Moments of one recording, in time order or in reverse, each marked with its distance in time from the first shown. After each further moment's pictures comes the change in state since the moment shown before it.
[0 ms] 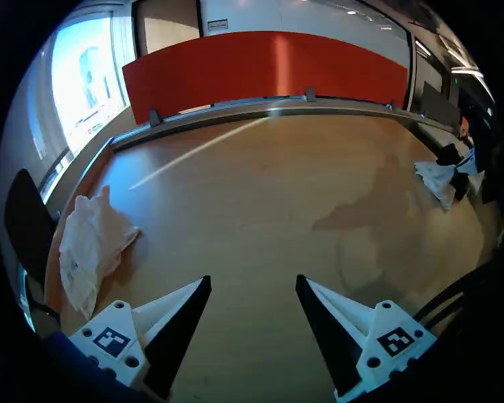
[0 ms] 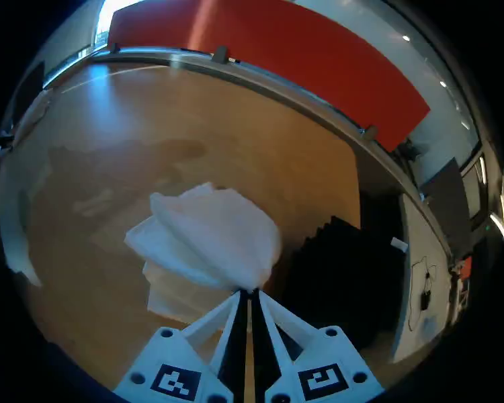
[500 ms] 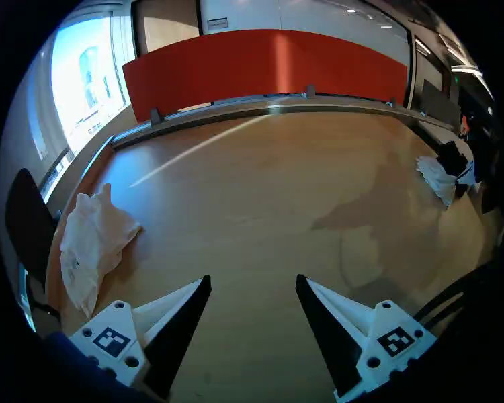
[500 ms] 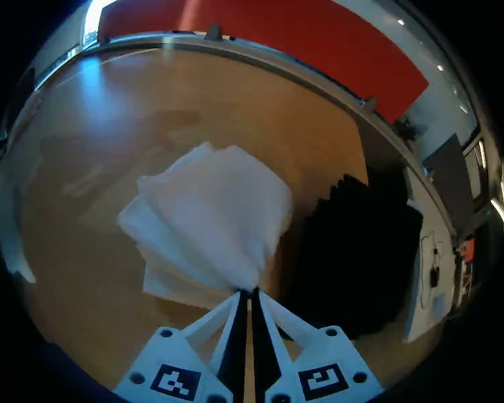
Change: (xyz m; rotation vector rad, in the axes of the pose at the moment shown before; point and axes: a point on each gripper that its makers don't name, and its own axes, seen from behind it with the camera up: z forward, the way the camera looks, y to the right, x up) left arm -0.006 -0.001 -0.002 0.004 -0.010 0.006; right arm -0.047 -0.017 0.019 -0.001 -0.088 0.056
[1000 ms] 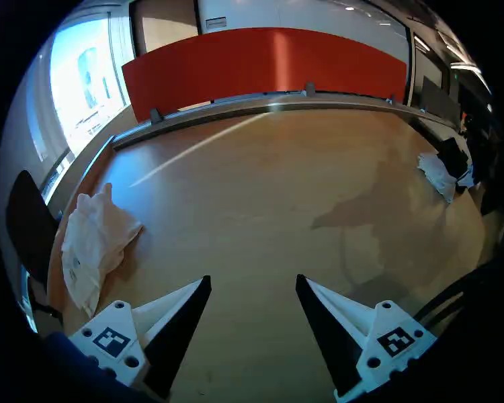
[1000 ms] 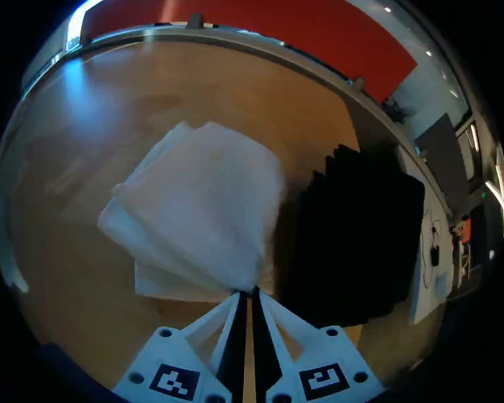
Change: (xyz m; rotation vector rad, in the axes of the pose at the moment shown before) left arm -0.003 -0.001 -0.001 0.005 -0.008 0.010; right arm -0.017 0.003 0.014 -0.055 -0.045 0.074
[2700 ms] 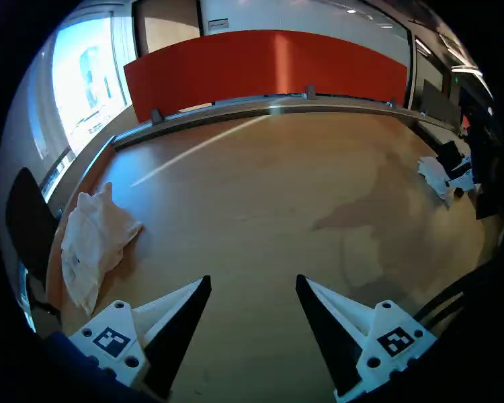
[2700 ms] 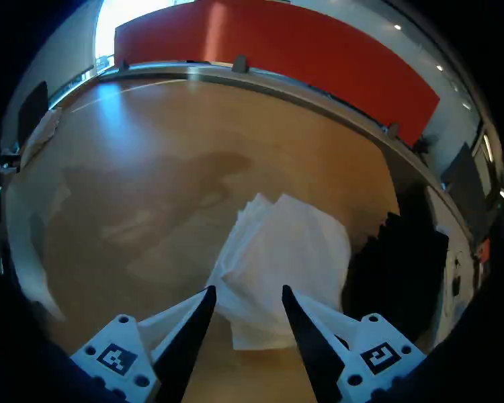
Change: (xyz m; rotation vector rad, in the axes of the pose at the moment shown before) left arm -0.001 0.004 -0.003 0.000 0.011 -0.015; right arm 0.069 -0.090 -0.027 0.191 0.216 -0.055
